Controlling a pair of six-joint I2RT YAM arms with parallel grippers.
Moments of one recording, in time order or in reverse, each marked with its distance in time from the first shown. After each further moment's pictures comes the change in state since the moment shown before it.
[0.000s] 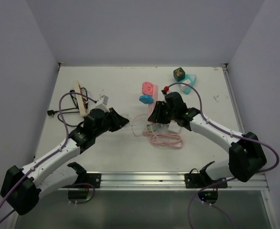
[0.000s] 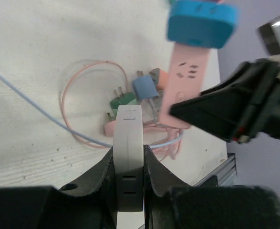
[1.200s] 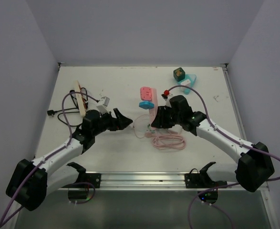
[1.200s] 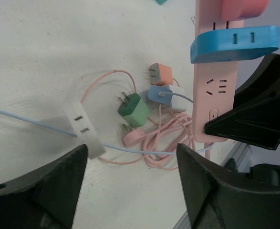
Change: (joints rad) left arm 0.142 0.139 -0.158 0.369 0.268 0.167; right arm 0.000 -0.161 -0.054 -0.067 -0.071 -0.159
